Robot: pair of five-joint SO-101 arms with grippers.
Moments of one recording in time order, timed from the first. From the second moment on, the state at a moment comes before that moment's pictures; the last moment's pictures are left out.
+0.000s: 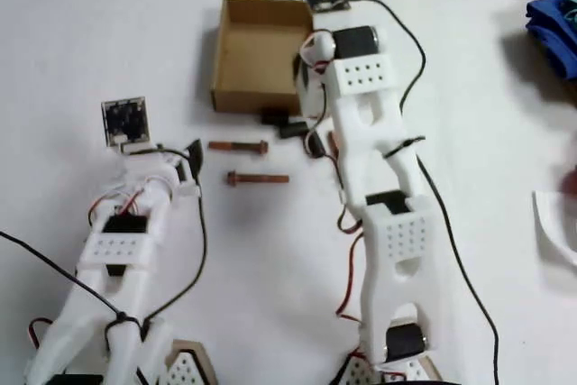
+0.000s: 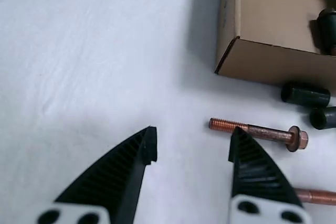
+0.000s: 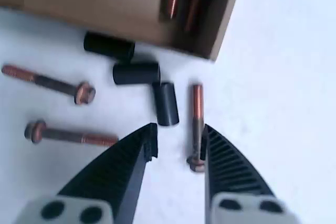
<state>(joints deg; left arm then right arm) -7.9 -36.1 72.0 10.7 11.2 -16.6 39.3 -50.0 100.0 0.6</state>
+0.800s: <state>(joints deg) -7.9 -36.1 72.0 10.7 11.2 -18.6 55.9 -55.6 98.0 11.7</state>
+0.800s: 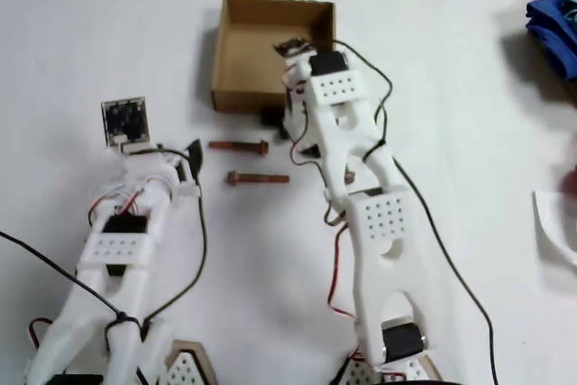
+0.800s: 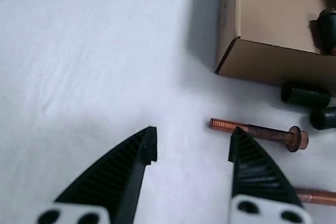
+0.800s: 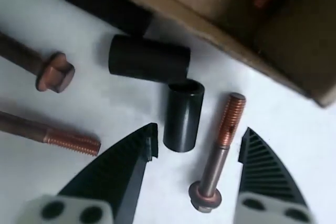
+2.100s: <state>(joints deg) -7.9 -36.1 72.0 10.7 11.2 -20.6 62.9 -59.6 95.1 11.7</state>
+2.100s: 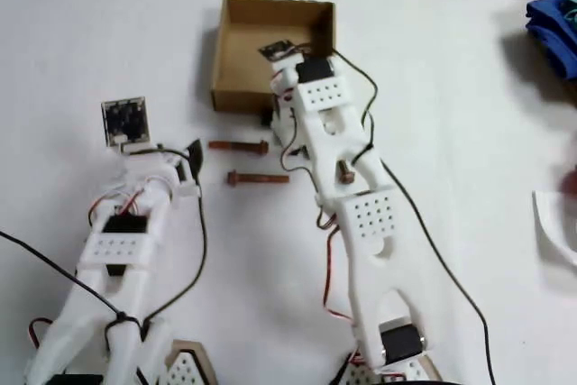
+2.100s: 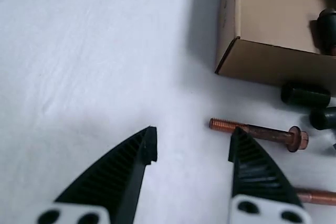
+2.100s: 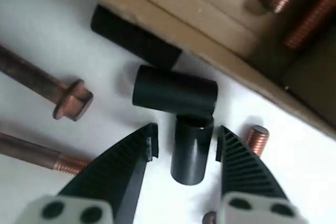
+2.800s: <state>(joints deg) -8.0 -36.1 72.0 10.7 11.2 -18.1 63.2 -60.2 94.8 11.8</state>
